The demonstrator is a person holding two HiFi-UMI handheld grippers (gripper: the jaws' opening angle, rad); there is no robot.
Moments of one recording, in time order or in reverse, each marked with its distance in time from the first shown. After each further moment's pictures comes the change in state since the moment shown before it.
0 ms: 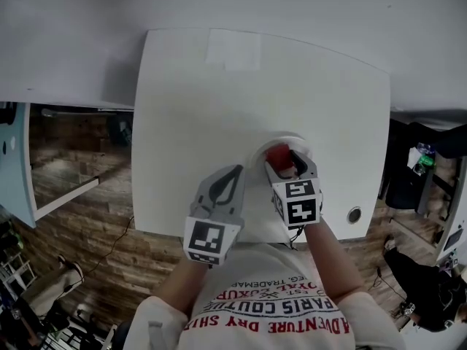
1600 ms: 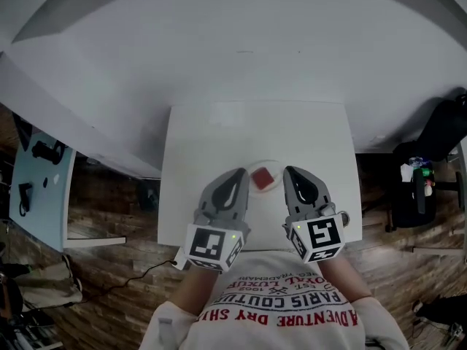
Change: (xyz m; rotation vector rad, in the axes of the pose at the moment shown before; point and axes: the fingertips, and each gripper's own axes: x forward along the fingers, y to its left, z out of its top) left arm -0.107 -0.116 0.161 0.222 -0.396 -0.013; right arm -0.281 0.009 0.091 -0.038 -0.847 -0.038
